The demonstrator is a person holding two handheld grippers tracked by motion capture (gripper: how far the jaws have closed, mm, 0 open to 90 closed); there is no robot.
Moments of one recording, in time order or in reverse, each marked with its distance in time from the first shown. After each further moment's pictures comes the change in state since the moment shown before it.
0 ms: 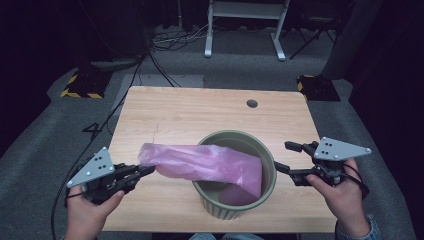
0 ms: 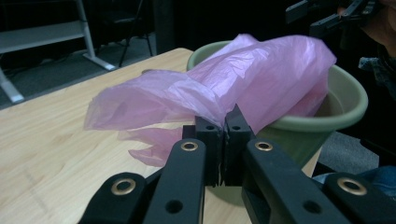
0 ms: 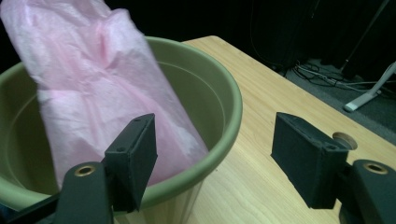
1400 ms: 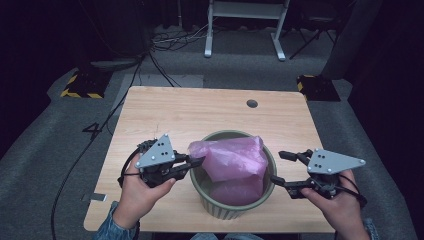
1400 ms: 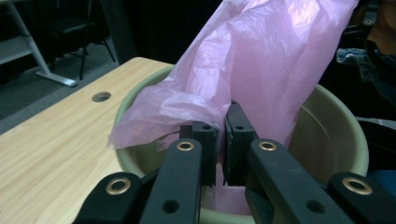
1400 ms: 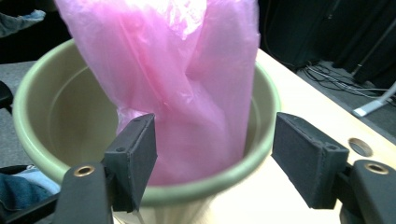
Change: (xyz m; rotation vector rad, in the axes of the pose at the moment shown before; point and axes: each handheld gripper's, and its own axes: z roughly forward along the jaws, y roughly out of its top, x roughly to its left) left arm -0.027 0.039 0.078 0.039 -0.125 0.124; right arm 0.024 0.001 -0.002 0.039 0.029 -0.065
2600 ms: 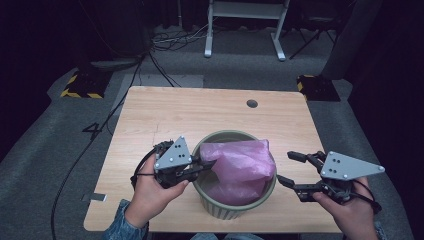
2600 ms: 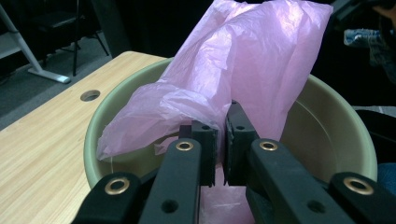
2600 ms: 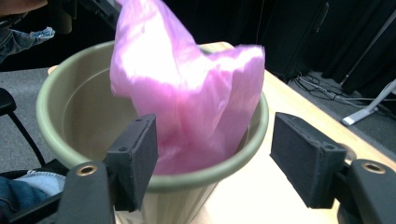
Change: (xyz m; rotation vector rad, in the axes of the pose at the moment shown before) left arm -0.011 0.005 0.027 0.058 -0.029 0.037; right arm 0.005 0.006 -0.020 -0.049 -0.023 -0.021
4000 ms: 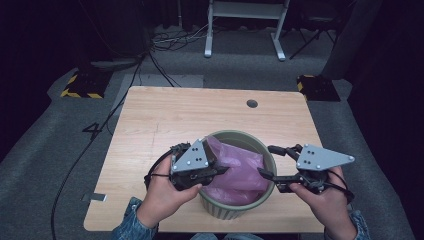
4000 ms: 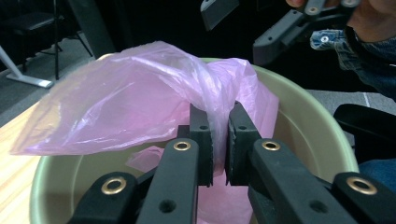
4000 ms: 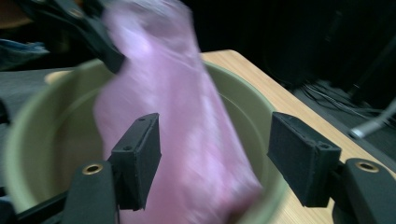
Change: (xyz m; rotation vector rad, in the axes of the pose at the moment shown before) left arm -0.015 0.013 0.022 0.024 -0.062 0.045; right arm 0.007 0.013 0.043 -0.015 0.047 -0.027
